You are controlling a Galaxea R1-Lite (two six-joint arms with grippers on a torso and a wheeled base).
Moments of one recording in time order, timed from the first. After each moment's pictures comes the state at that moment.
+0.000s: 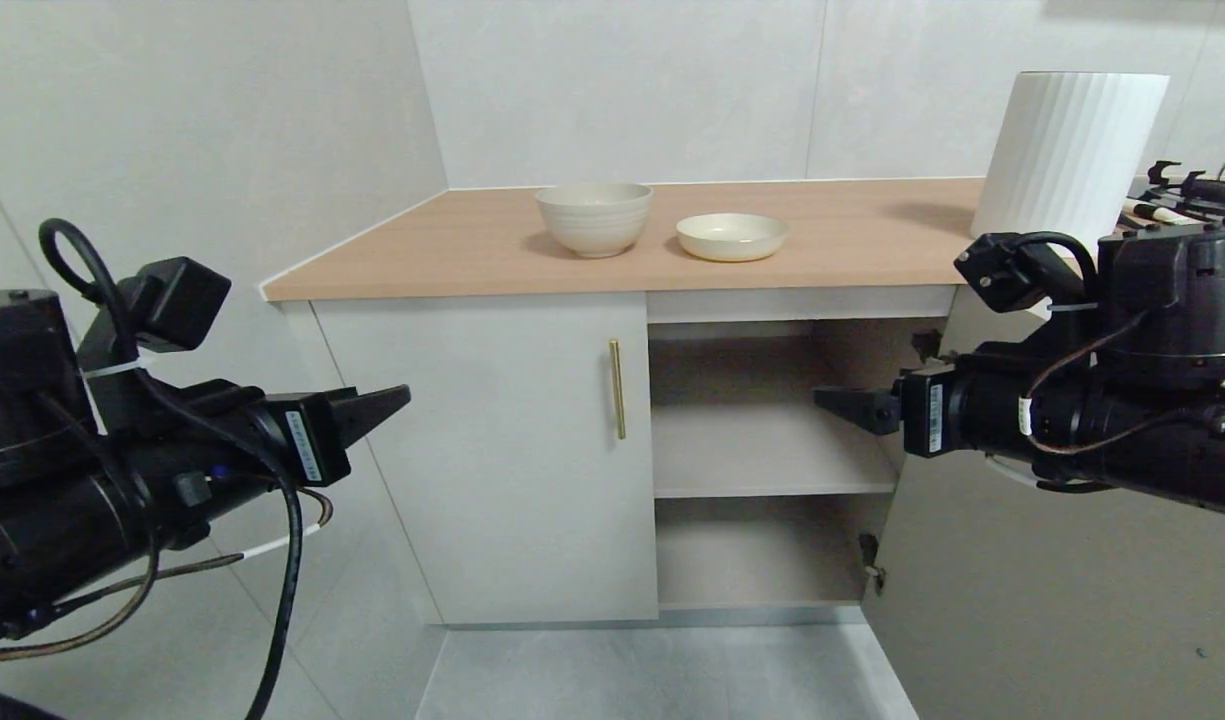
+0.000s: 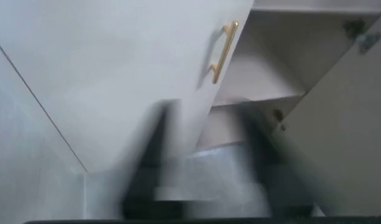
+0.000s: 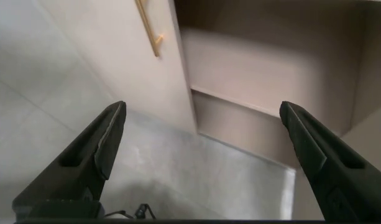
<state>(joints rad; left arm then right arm) -0.27 1.36 -0.64 -0.51 -0.05 -0.21 0.52 1.54 -0.90 -0.35 -0.04 0.11</state>
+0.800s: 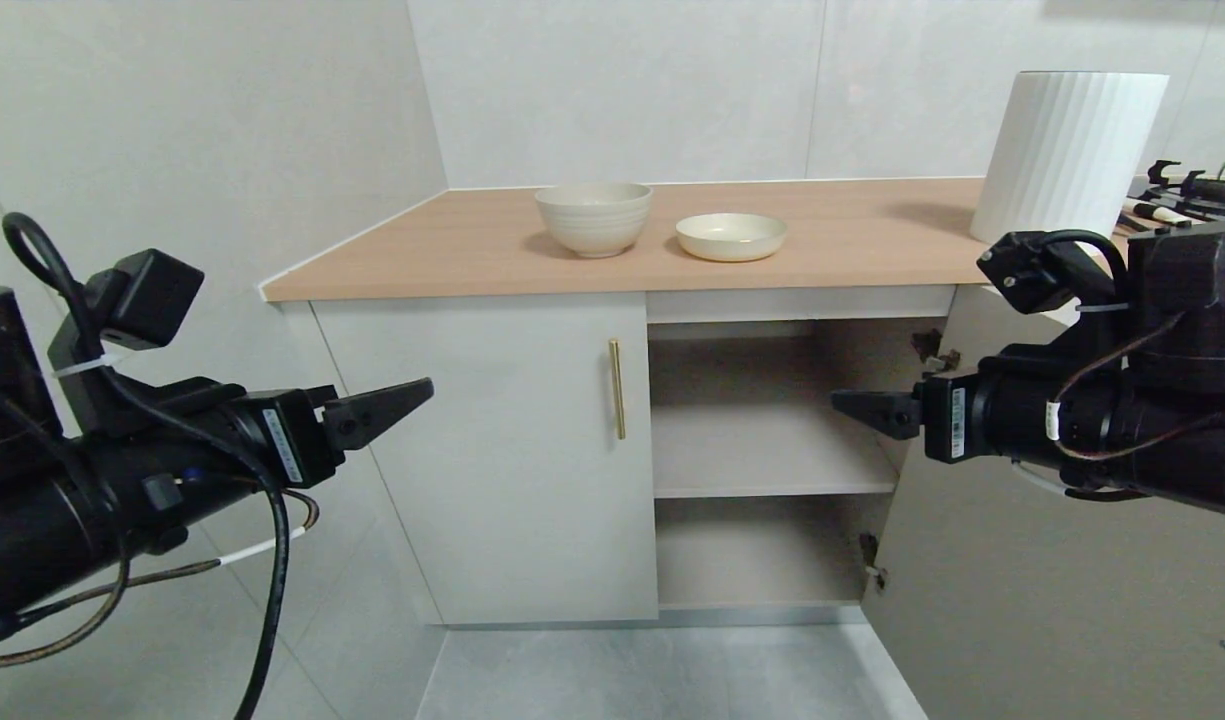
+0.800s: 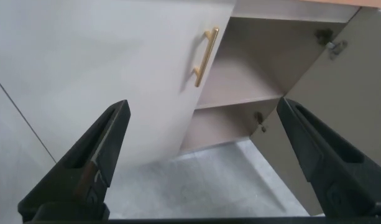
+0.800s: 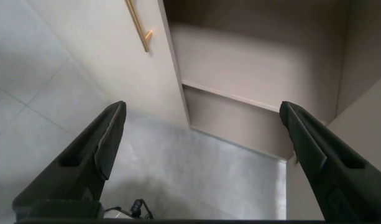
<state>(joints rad) -0.26 1.32 -0.63 -0.51 -0.12 -0.24 0.53 1.50 -0.89 -0.30 -0.08 0.11</state>
